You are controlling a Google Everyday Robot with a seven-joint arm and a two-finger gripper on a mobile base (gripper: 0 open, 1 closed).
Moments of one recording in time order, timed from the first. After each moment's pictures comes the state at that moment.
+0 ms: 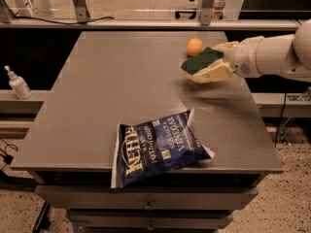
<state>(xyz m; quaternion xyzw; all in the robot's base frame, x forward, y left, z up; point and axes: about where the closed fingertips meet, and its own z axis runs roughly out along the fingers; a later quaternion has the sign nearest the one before) 0.641 -0.162 0.893 -0.43 0.74 0.12 0.50</state>
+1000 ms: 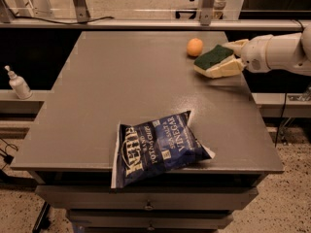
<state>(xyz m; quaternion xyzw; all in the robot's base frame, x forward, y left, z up) 0.690 -0.212 0.875 -0.44 0.74 0.12 0.50</state>
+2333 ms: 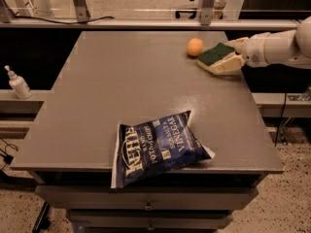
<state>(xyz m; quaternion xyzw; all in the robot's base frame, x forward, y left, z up) 0.740 -0.234 0.854 -0.44 0.74 0.12 0.50</state>
